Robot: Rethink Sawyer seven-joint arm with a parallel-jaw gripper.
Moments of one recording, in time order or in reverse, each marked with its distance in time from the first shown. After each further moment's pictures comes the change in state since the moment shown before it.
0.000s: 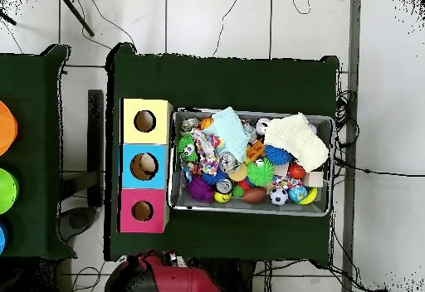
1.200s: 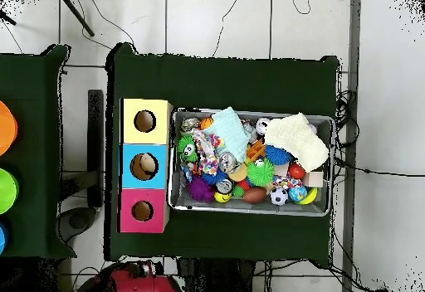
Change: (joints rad) arm 0.202 0.003 0.003 0.001 0.055 0.000 0.023
